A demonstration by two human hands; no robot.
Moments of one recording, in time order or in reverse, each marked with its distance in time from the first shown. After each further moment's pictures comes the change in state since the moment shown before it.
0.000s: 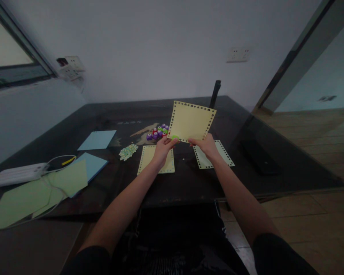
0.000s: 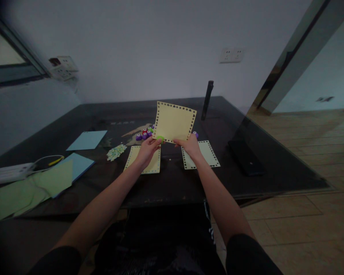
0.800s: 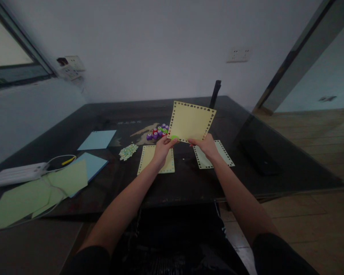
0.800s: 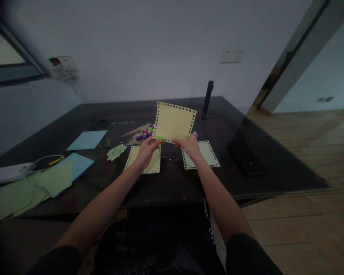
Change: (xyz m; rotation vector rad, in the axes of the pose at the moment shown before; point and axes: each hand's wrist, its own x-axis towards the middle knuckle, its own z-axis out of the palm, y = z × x) left_hand -0.001 0.003 0.001 0.042 0.035 0.023; right_hand -0.001 -0.002 -0.001 -0.023 -0.021 0.013
